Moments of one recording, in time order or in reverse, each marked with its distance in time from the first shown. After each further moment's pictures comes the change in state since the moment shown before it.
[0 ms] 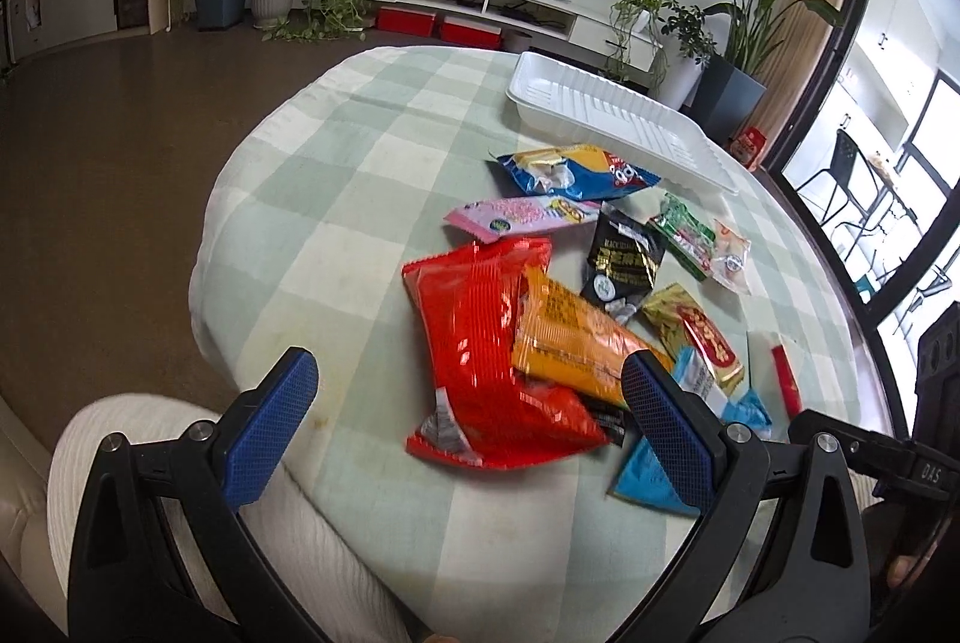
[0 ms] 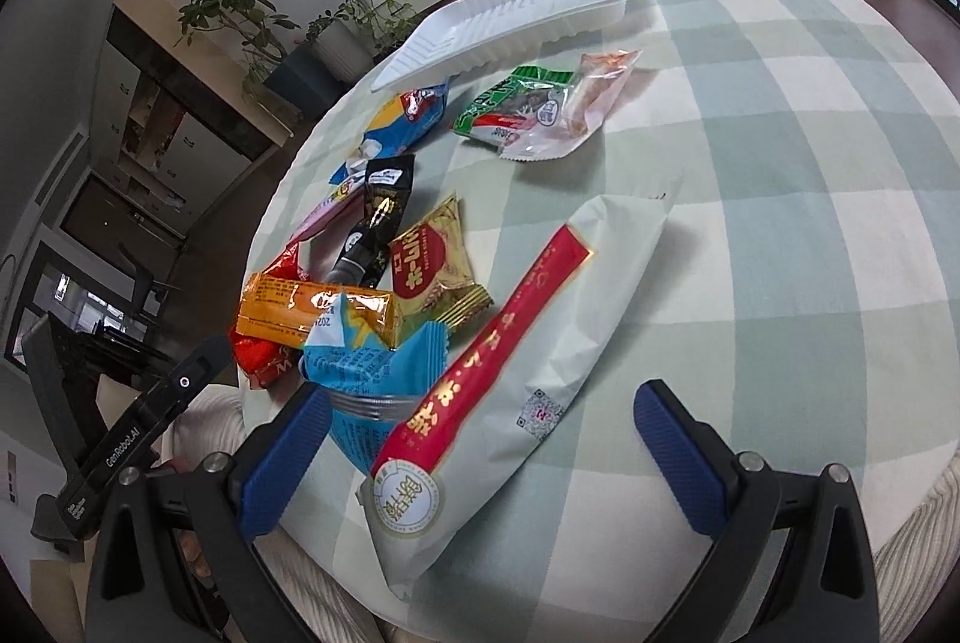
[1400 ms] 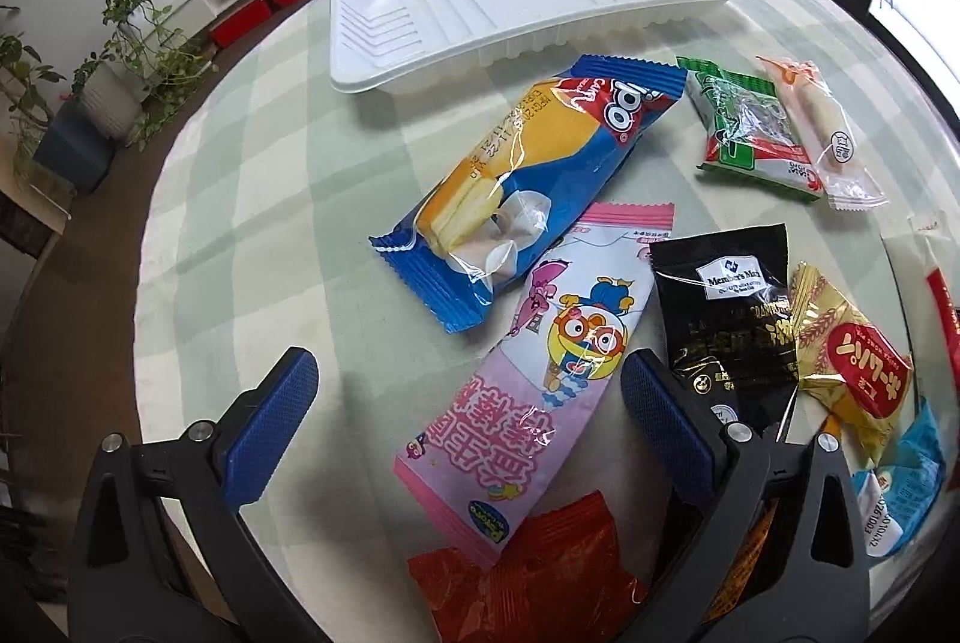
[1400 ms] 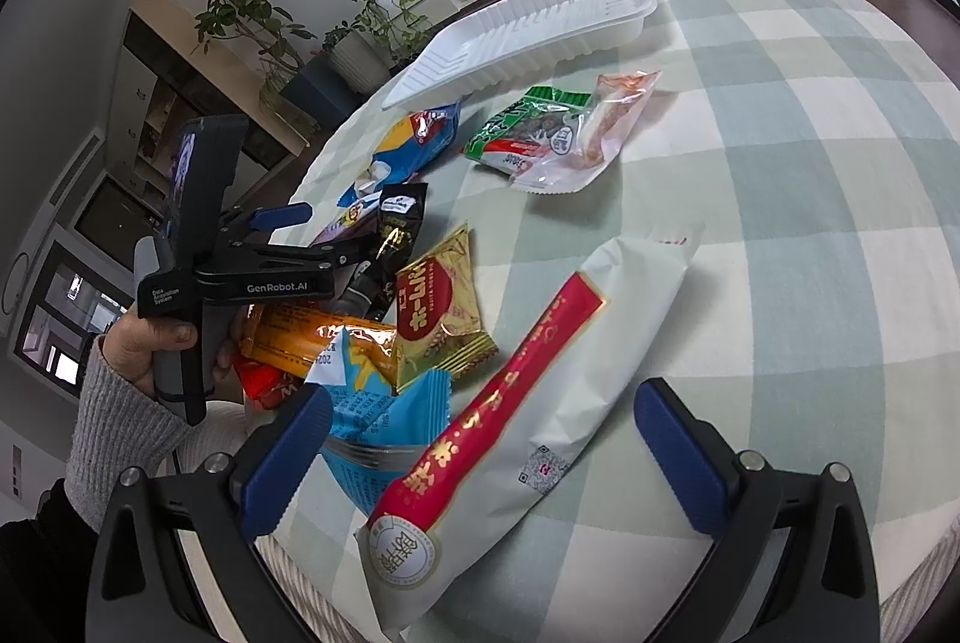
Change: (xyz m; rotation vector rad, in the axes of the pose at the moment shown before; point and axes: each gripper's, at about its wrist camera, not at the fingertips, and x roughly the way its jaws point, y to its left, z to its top) left arm 0.171 -0.063 0.100 0.660 0.315 0.027; right arm 0.006 -0.001 0.010 -0.025 -0.029 0.028
